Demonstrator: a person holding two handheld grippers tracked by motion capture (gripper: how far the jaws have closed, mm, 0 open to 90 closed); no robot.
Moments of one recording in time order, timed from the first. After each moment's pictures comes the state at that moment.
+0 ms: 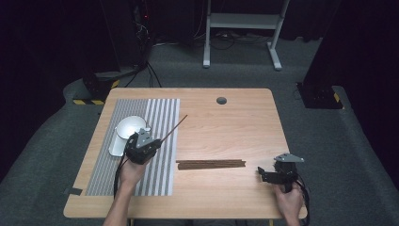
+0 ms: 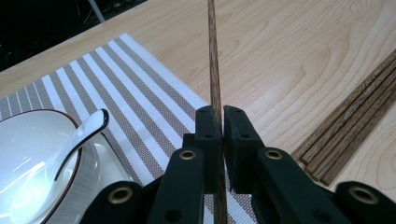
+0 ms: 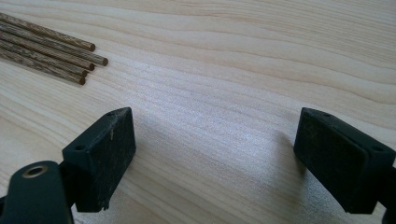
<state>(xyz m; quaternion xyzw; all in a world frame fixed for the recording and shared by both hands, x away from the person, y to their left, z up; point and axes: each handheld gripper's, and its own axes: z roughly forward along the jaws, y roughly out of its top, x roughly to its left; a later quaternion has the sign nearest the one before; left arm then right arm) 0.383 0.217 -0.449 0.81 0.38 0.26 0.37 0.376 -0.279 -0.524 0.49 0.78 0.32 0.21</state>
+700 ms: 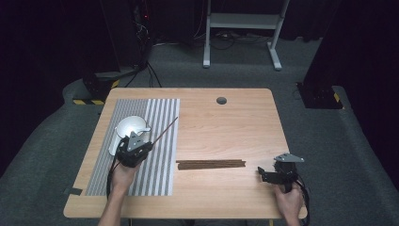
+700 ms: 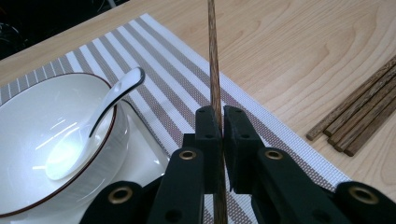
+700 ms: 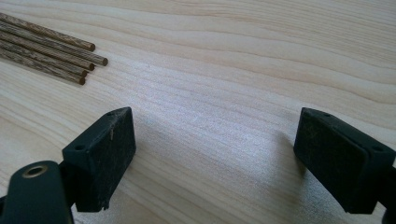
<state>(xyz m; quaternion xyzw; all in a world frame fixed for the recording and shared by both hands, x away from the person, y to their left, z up) 0.374 0.242 -0.456 0.80 0.40 0.27 0.36 0.376 -0.279 -0.524 0.49 0.78 0.32 0.21</state>
